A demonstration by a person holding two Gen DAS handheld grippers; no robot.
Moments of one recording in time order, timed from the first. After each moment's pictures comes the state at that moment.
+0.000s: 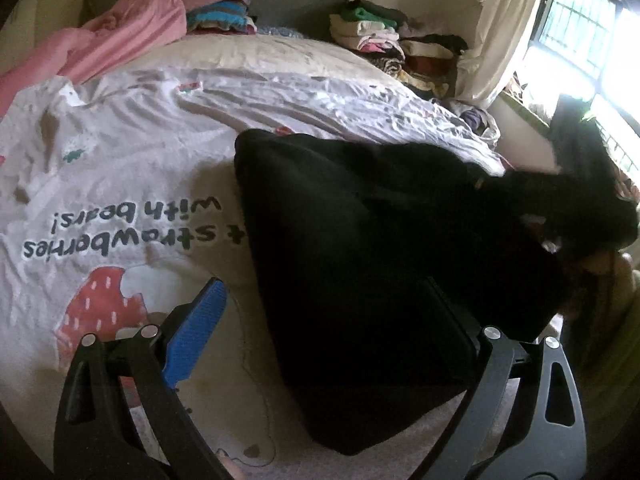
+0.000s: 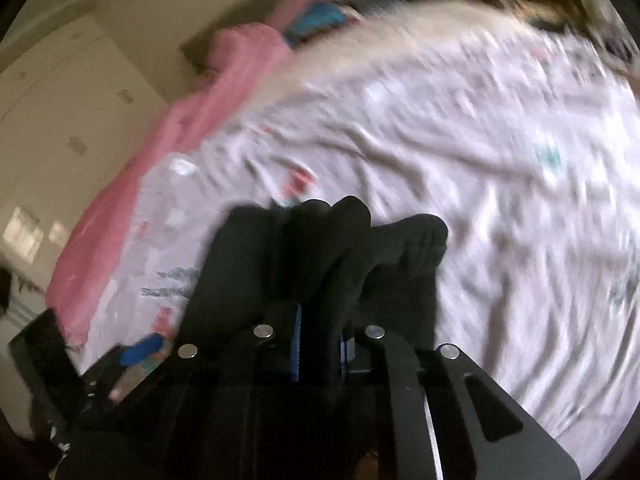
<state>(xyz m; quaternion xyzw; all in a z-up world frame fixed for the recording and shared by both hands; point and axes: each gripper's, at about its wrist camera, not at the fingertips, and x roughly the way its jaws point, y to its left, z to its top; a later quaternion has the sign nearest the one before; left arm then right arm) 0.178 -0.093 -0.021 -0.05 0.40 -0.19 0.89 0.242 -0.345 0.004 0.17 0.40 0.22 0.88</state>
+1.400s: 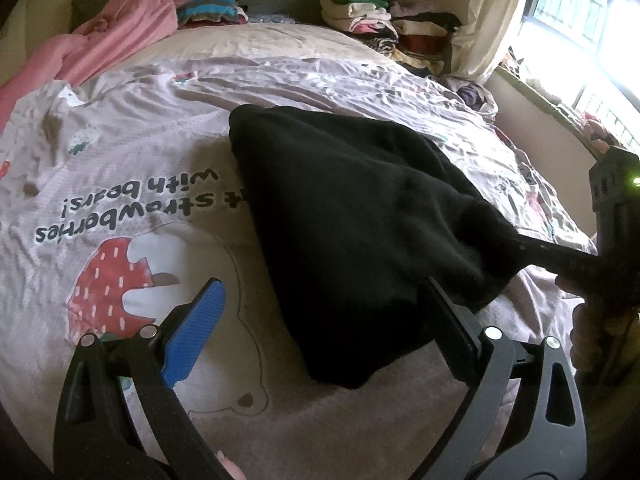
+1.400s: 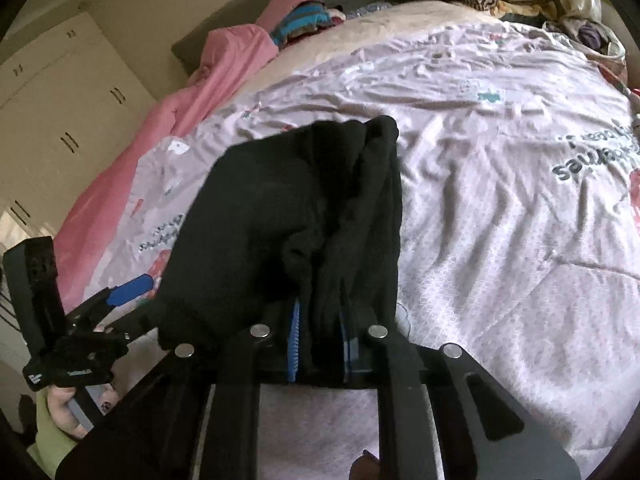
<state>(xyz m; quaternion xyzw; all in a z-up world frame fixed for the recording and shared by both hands) 0.151 -0.102 -0.020 -0.02 0.42 -0.20 0.88 0.147 -0.361 -0.029 0.17 0.42 0.17 0.88</state>
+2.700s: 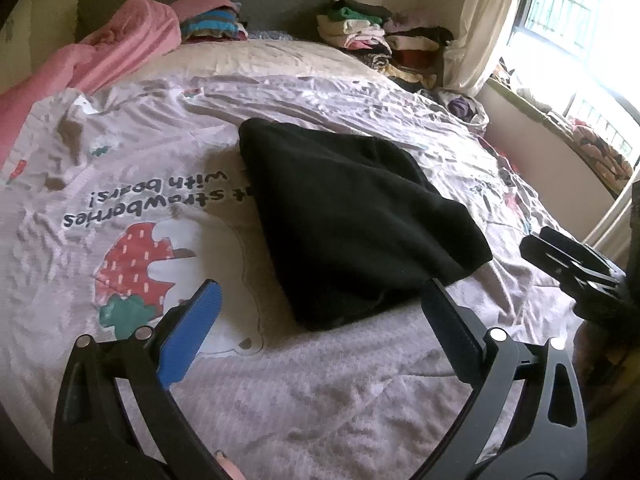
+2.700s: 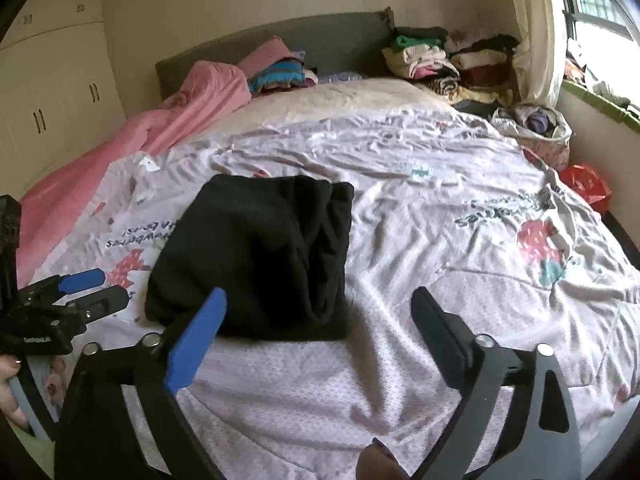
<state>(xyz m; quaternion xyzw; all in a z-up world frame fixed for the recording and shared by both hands) 0.101 -0.093 0.006 -0.02 0.40 -0.19 0.90 0.057 -0.350 0.011 0.06 0.32 0.06 0.94</state>
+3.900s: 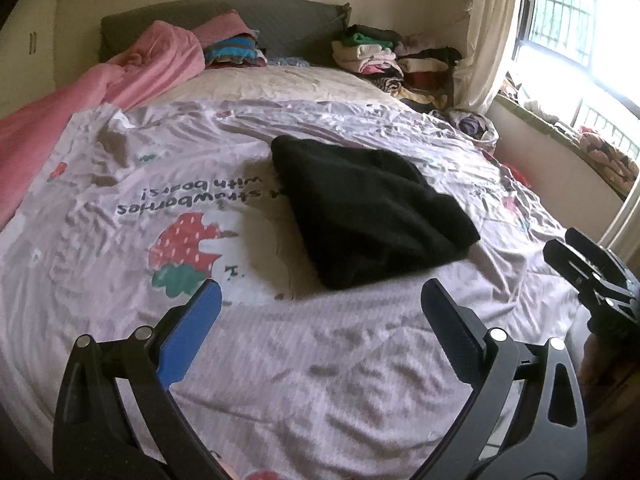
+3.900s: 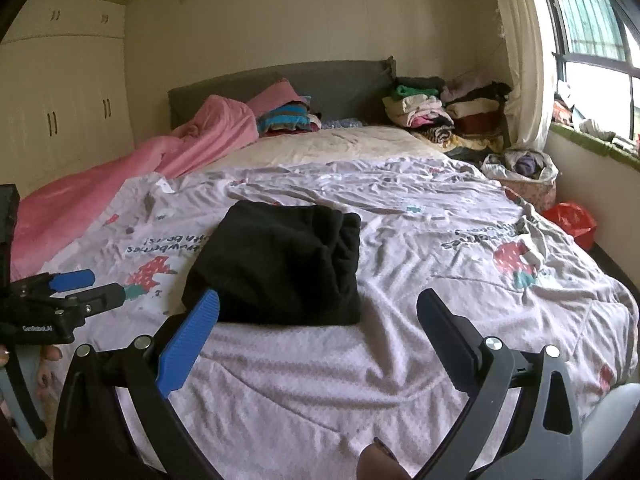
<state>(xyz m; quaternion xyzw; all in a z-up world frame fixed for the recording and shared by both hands) 0.036 -0.068 0.019 -0.02 0.35 -0.16 0.92 -0.024 -0.321 0.022 0.03 0.23 0.04 0.97</state>
